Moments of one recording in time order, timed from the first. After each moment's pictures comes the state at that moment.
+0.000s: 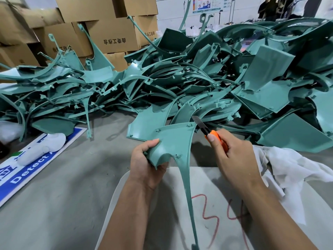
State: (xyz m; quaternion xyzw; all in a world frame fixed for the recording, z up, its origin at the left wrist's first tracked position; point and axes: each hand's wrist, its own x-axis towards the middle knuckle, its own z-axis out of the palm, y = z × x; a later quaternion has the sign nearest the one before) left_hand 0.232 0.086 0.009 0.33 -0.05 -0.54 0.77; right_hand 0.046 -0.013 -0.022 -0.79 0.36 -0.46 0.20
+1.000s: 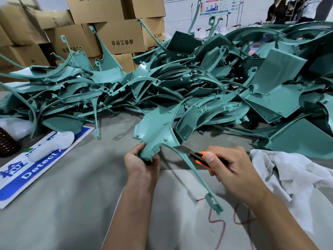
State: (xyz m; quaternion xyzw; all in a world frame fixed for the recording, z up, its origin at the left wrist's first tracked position) left_hand 0.261 0.081 0.000 0.28 0.09 -0.44 0.85; right_hand 0.049 0.009 -0.006 -0.84 0.15 -0.42 0.32
